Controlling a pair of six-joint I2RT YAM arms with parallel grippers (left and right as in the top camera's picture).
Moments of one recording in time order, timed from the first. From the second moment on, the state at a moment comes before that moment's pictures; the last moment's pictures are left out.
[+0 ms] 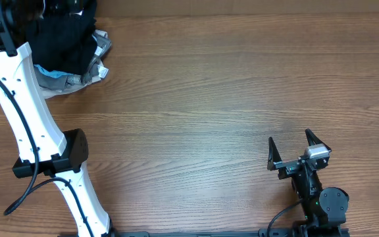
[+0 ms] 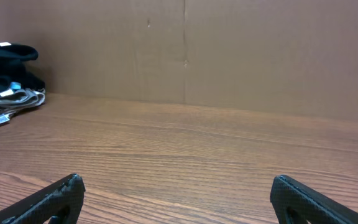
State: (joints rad) left arm 0.17 2.25 3.12 -1.51 0.24 0.02; right arm 0.05 0.01 0.02 -0.02 -0.16 -0.01
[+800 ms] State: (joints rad) left arm 0.16 1.35 1.54 -0.72 0.30 0.05; right arm 0.05 0.01 0.02 -0.02 -0.16 -0.01
